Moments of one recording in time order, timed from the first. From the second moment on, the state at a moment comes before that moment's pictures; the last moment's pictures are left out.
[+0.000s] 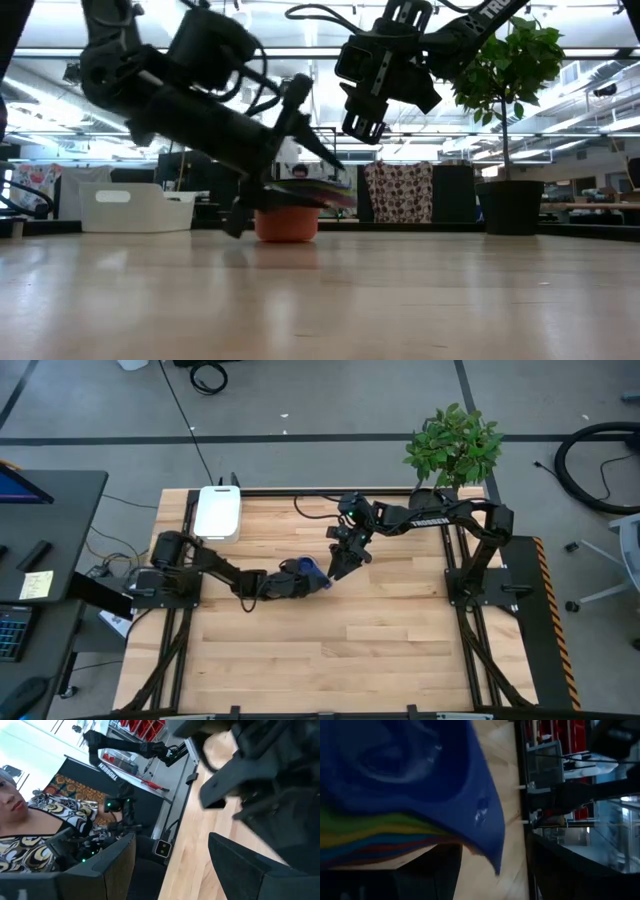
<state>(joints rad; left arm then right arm) -0.13 1.89 0.67 0.88 -0.39 -1.51 -0.33 1.74 1.08 0.08 -1.25 0.44</state>
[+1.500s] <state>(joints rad) -0.13 1.96 0.77 0.78 -0.49 -1.50 -0.31 1.93 1.08 -0.15 -1.02 0.35</state>
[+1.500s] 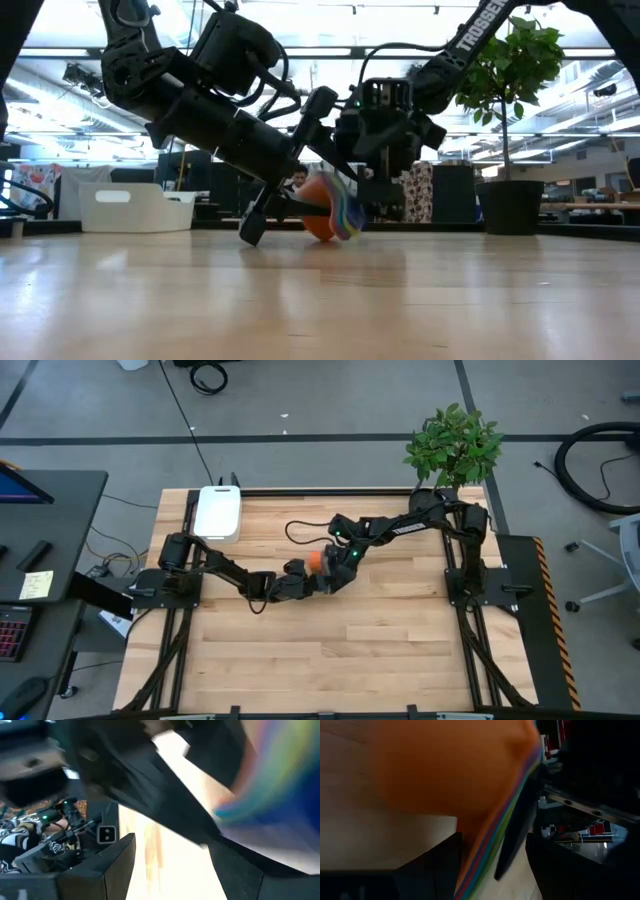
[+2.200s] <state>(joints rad) -0.13 1.96 0.77 0.78 -0.50 -1.50 -0.32 1.92 1.08 -0.06 -1.03 0.43</state>
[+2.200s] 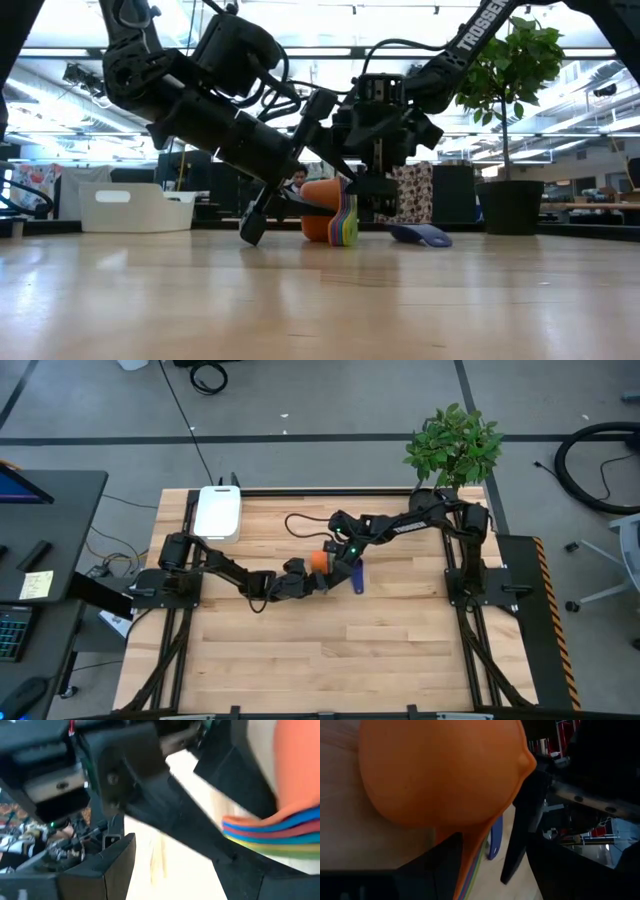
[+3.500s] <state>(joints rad) -0.13 1.86 0.67 0.76 -0.28 -1.40 -0.52 1.74 1.09 -0.33 -1.02 0.26</state>
